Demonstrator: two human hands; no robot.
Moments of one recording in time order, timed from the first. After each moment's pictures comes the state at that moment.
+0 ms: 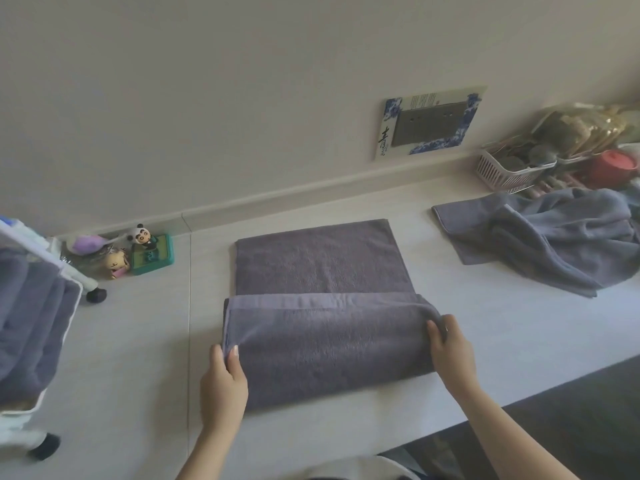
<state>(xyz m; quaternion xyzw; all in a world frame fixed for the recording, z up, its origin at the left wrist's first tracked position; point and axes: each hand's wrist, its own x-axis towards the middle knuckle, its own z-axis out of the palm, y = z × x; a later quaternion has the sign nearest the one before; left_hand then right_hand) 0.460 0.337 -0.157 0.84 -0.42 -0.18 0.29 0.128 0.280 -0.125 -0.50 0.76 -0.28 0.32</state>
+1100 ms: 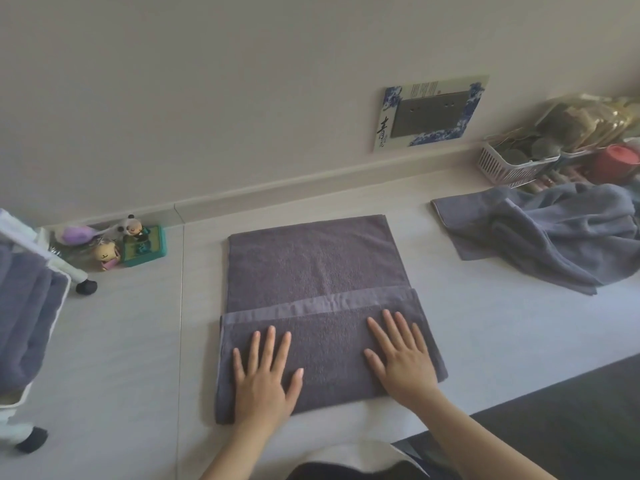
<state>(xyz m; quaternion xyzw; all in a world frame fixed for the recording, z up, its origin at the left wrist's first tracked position) 0.414 0.343 -0.202 0.72 -0.69 -0.08 0.01 0.156 0.291 -0.194 -0.76 0.64 0.00 0.11</state>
